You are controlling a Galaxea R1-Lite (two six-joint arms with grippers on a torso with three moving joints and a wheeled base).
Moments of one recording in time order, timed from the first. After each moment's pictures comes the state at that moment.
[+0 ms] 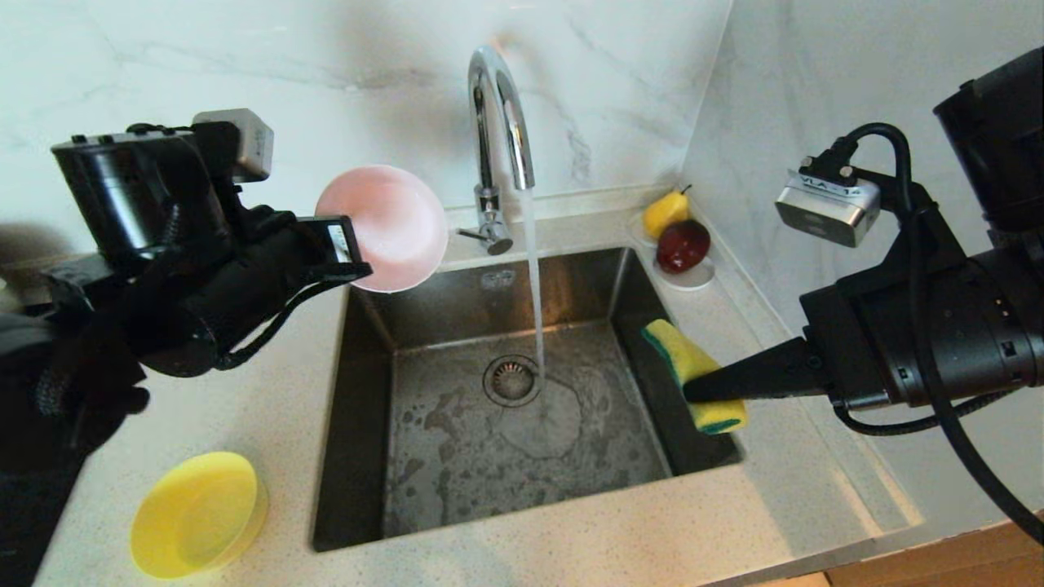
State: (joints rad) left arm -0.38 1.58 -0.98 -0.60 0.39 -0.05; right arm 0.65 1.48 -1.44 0.56 0.43 0.43
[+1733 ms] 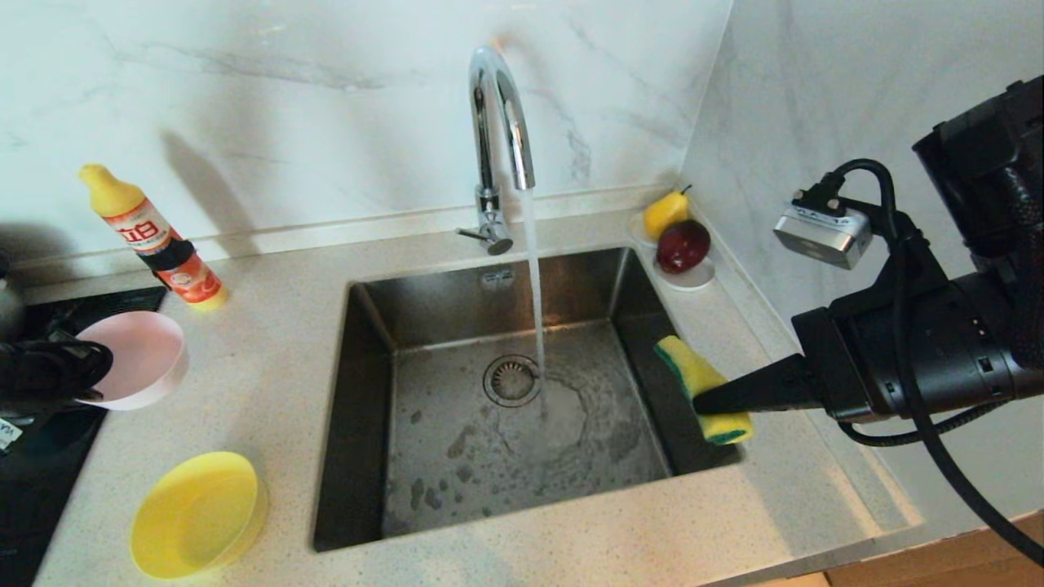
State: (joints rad) left arm 0.50 1.75 -1.17 0.20 -0.02 -0.72; right arm 0.60 1.49 -1.39 0.56 0.43 0.43
